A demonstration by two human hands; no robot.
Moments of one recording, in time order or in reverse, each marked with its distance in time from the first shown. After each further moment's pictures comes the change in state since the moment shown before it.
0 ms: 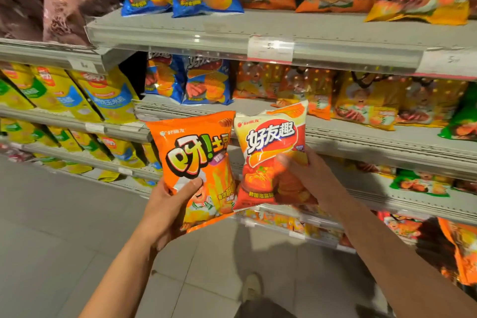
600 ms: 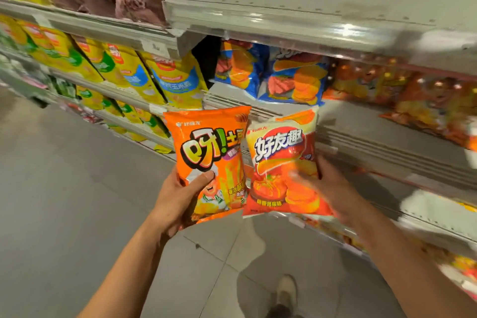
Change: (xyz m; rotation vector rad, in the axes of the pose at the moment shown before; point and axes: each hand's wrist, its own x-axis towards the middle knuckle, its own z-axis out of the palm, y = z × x) left_hand 0.075 0.043 -0.139 0.064 0.205 -0.066; right_hand 0.108 0.018 0.152 0.140 -0.359 0.153
